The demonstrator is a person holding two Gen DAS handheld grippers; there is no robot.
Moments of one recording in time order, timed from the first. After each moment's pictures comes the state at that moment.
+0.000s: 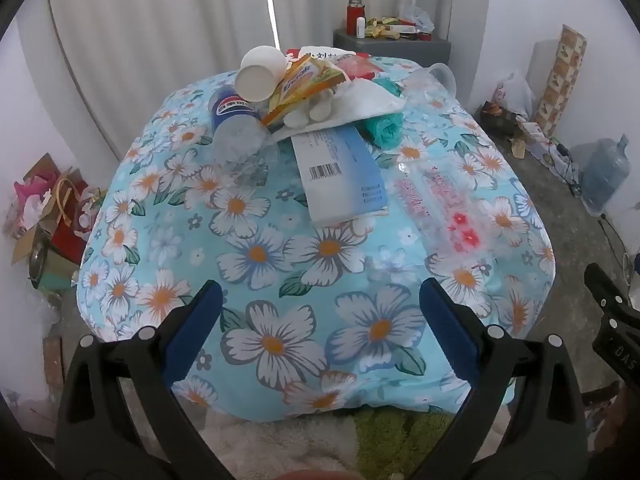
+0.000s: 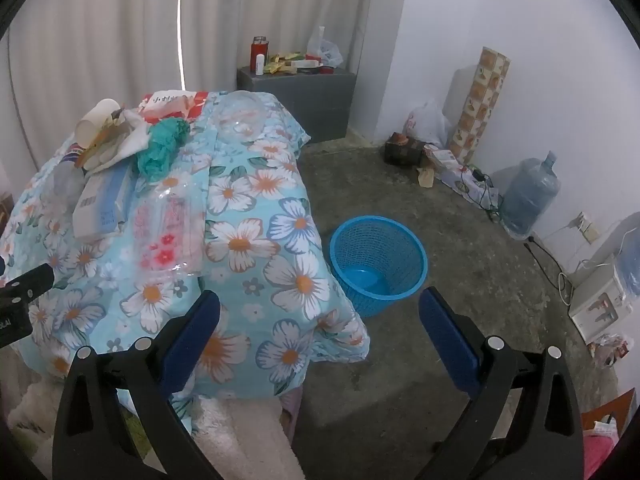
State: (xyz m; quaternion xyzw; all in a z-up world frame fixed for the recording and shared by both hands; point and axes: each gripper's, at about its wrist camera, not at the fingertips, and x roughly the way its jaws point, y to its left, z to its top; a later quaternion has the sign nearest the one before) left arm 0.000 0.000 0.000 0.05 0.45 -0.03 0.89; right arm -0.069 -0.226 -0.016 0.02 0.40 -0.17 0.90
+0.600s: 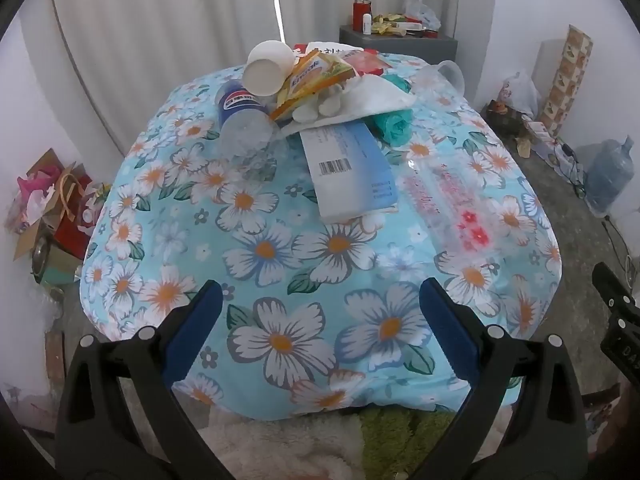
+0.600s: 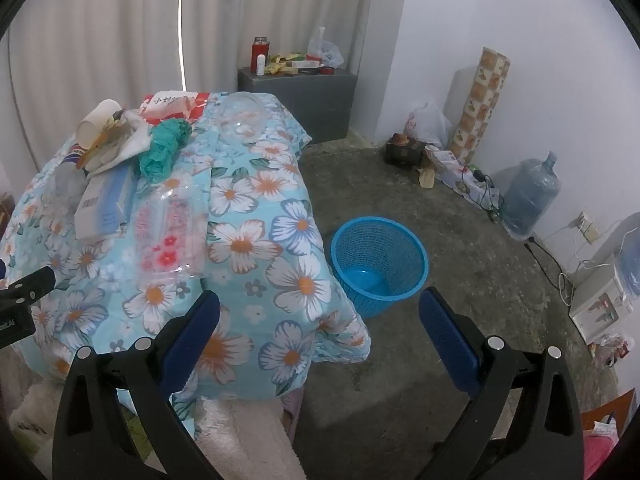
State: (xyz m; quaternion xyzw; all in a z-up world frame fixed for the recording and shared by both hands) left arm 0.001 0.005 -0.003 0.05 0.46 -0.02 0.89; right arm -0.068 -0.225 -0.013 0.02 0.40 -0.16 0.90
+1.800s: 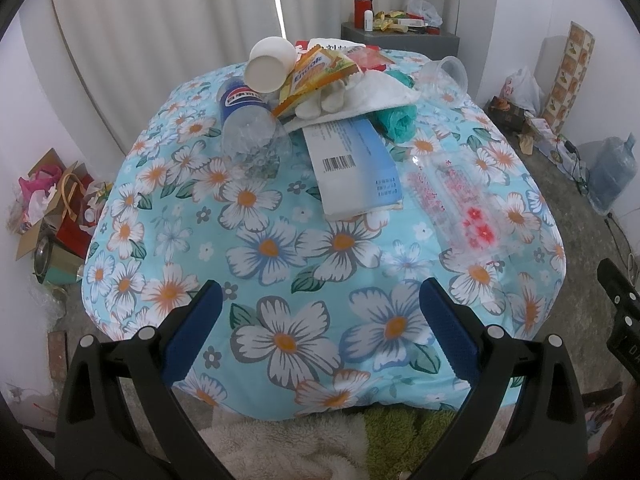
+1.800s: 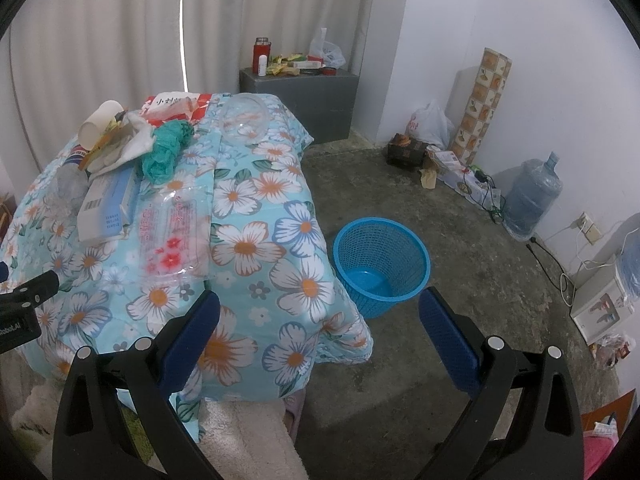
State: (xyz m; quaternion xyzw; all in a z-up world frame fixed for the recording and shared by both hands) left arm 0.001 0.008 -0.003 0.05 0.46 -0.02 0.89; right arm -0.067 -0.223 -0.012 0.02 0.40 -0.16 0.90
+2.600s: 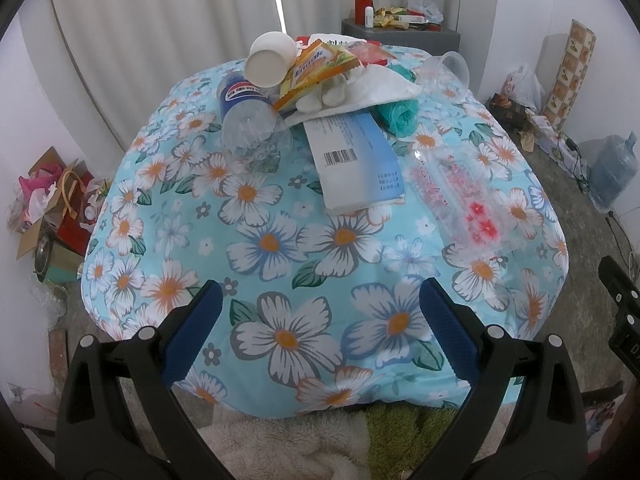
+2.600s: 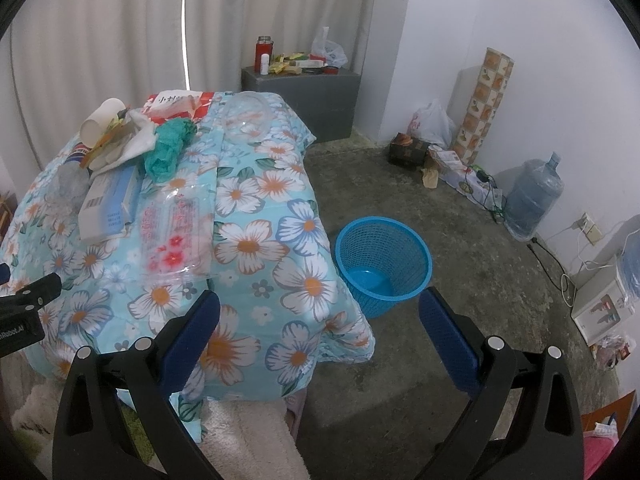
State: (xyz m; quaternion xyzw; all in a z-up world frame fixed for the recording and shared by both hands) left arm 0.000 0.010 -0.005 0.05 0.46 -0.02 0.89; right arm -0.066 -0.223 -0.012 0.02 0.40 -0.16 0.90
